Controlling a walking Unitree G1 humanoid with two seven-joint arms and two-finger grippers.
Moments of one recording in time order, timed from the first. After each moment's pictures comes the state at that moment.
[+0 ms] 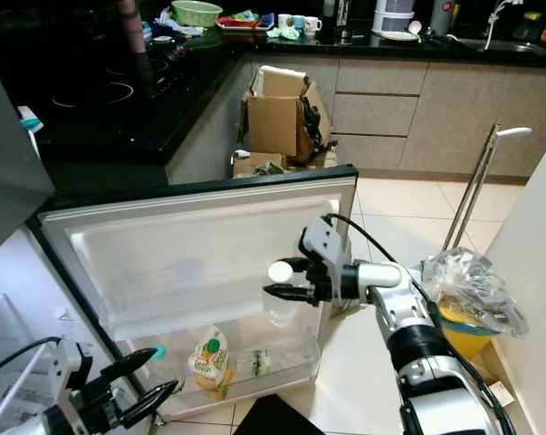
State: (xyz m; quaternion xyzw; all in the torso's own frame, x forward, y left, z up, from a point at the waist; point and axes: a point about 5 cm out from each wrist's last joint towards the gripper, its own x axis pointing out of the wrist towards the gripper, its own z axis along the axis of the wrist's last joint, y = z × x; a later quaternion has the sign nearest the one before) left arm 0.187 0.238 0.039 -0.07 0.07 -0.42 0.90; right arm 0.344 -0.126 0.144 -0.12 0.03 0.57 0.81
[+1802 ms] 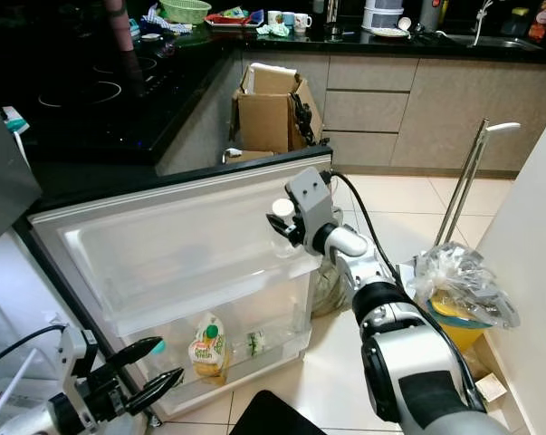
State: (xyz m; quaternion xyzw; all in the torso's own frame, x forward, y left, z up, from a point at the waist) left arm 0.200 0.229 0.053 -0.06 0.04 -0.42 0.90; right arm 0.396 -0.101 0.177 -0.10 -0.01 0.32 0.94
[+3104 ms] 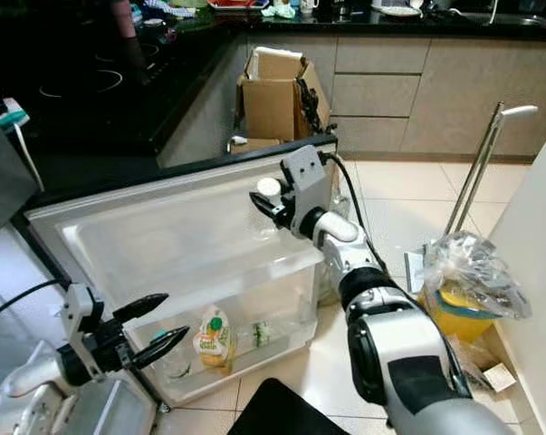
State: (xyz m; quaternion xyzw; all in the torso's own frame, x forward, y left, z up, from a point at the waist) left arm 0.242 0.227 0.092 -0.01 -0.01 -0.45 0.89; right arm 0.398 -0.081 0.198 -0.03 -0.05 0.35 0.93
